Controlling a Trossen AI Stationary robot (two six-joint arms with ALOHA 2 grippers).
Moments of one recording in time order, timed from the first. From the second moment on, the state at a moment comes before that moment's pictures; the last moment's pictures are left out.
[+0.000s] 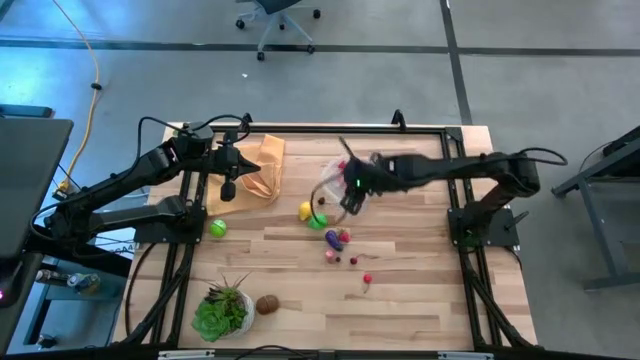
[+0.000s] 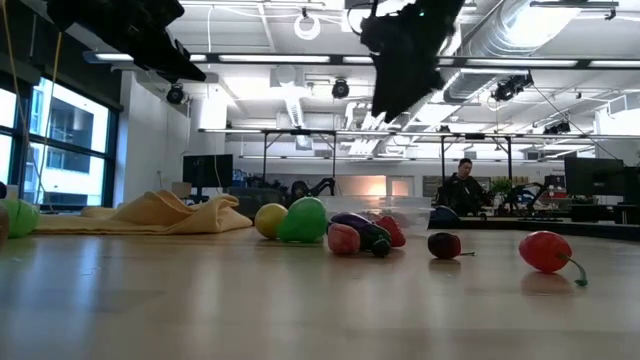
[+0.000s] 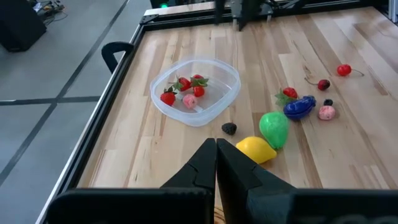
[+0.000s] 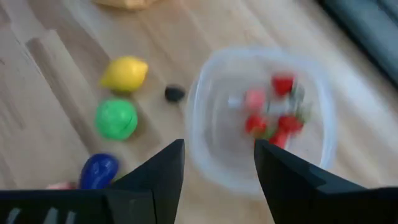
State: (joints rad) left arm 0.74 0.76 0.69 -0.47 0.43 0.41; right arm -0.05 1.59 1.33 -0.80 0.31 0.47
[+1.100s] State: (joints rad) left arm 0.74 0.76 0.69 -0.47 0.42 0.41; right arm 0.19 1.87 1.33 -0.78 0.22 0.88
